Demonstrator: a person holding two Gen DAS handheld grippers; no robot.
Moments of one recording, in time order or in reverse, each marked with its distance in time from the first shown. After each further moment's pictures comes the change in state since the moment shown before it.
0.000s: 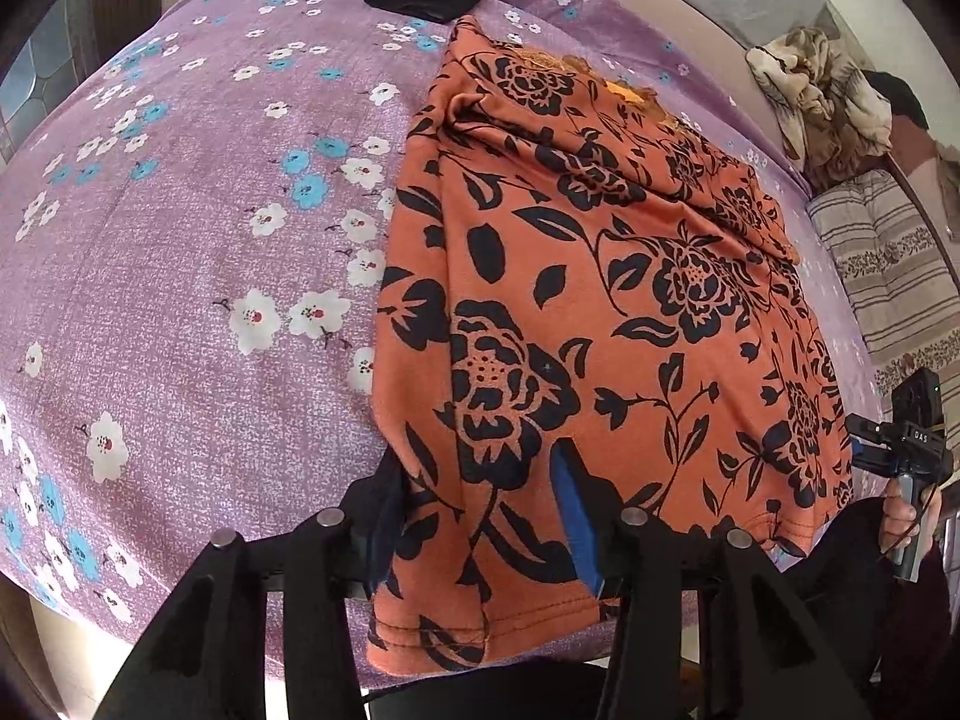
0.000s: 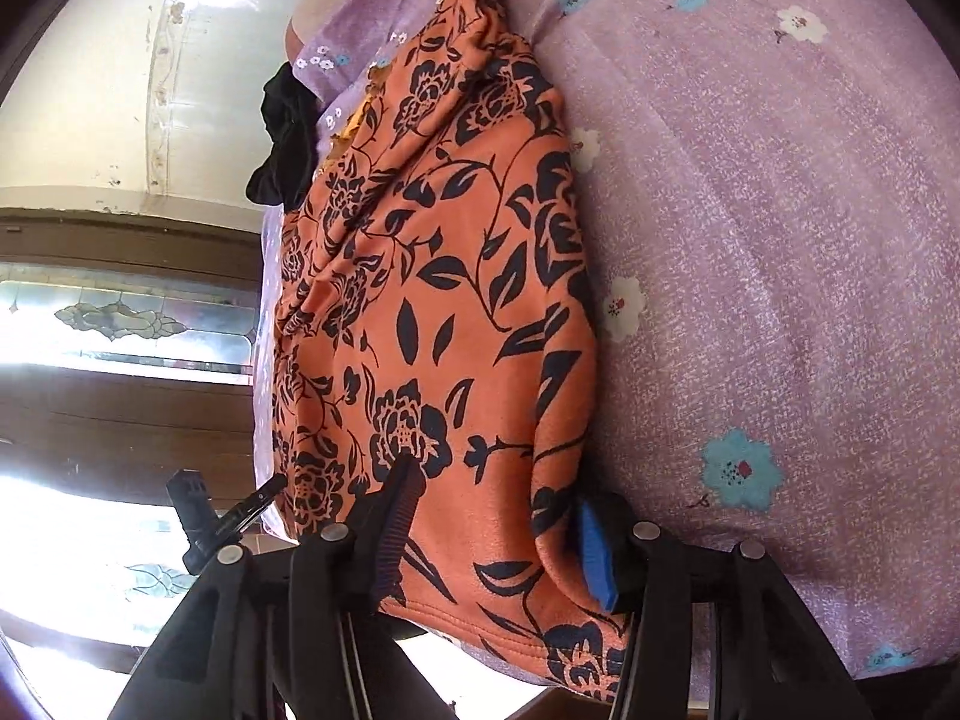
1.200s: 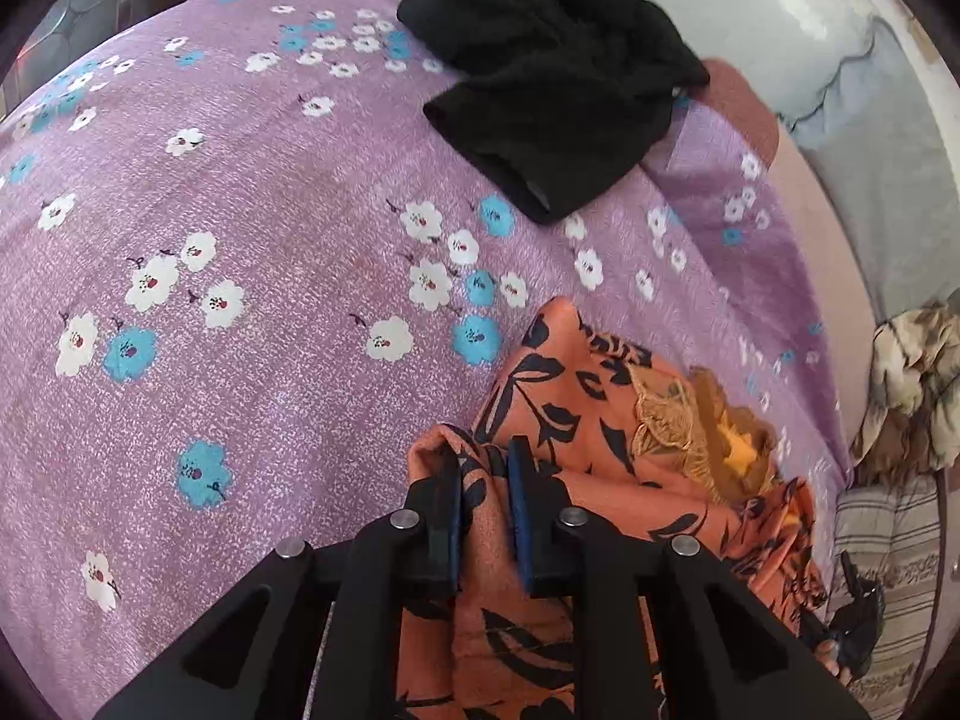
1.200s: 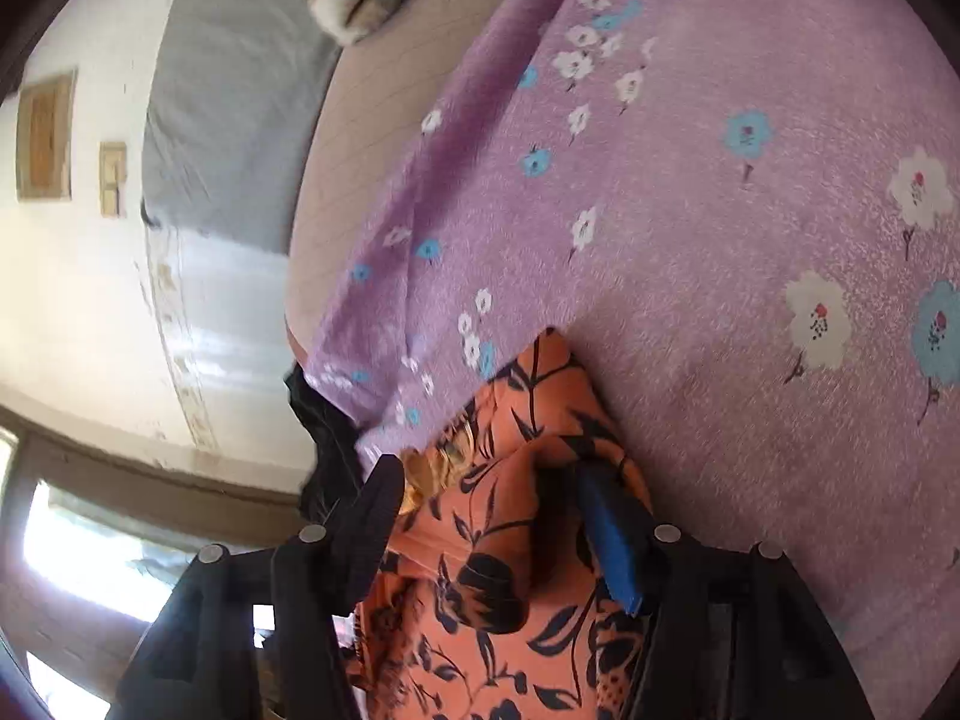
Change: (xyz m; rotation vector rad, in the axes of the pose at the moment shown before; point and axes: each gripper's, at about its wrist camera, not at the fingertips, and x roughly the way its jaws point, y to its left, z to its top) left arm 0.100 0.049 0.259 -0.431 -0.199 -0.030; right arm 0.047 -0.026 0.271 0.329 -0.525 0.264
